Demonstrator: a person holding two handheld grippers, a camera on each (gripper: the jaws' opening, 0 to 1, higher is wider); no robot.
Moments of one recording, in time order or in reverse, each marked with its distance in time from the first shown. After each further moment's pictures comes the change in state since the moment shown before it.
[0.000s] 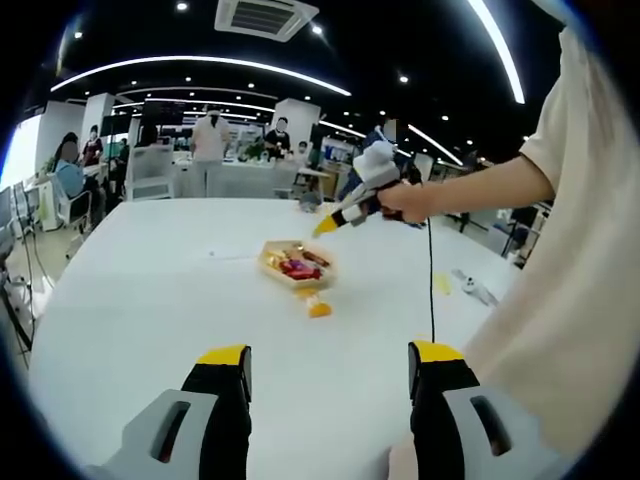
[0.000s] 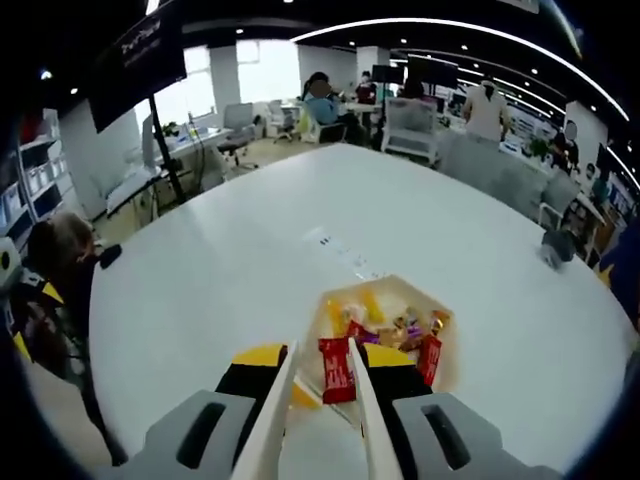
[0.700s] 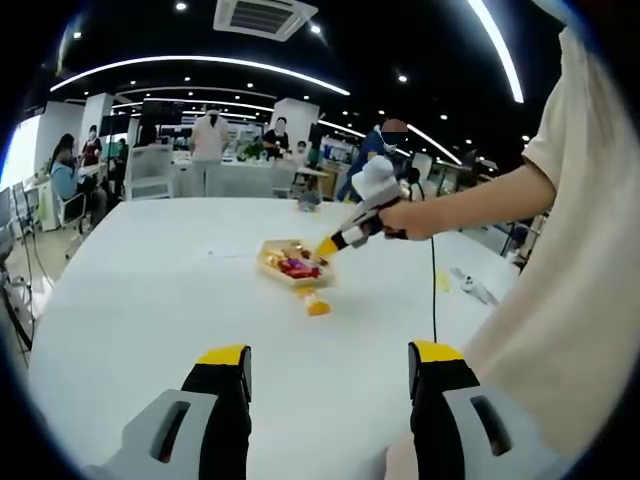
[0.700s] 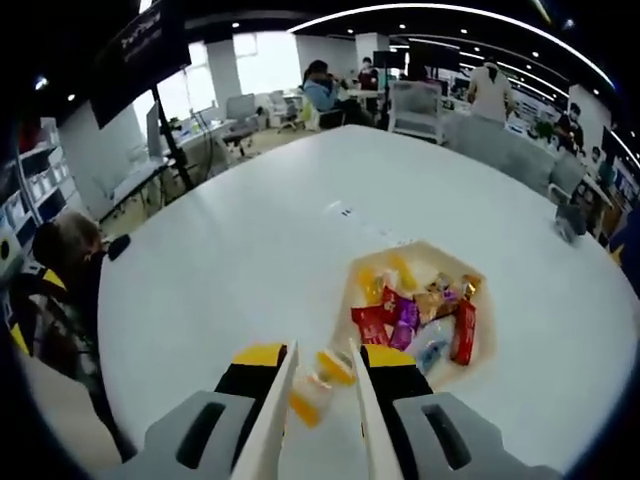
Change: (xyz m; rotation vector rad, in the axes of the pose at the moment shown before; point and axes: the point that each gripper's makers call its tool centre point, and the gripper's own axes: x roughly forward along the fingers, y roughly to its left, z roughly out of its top) left arm -0.002 -0.002 -0.001 0.001 0.001 -0.001; right arm 0.011 0.034 -0.036 0.039 0.054 0.041
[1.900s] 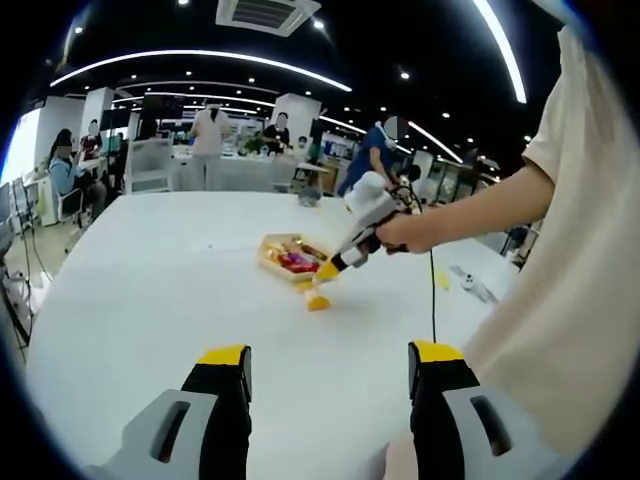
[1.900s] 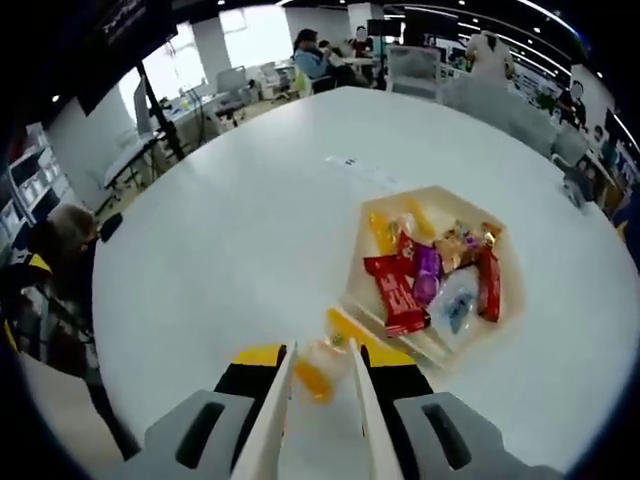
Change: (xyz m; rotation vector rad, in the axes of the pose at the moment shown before) left arm 0.004 0.003 -0.005 -0.016 0.019 -0.002; right arm 0.027 0.001 -0.047 0.050 0.138 -0.001
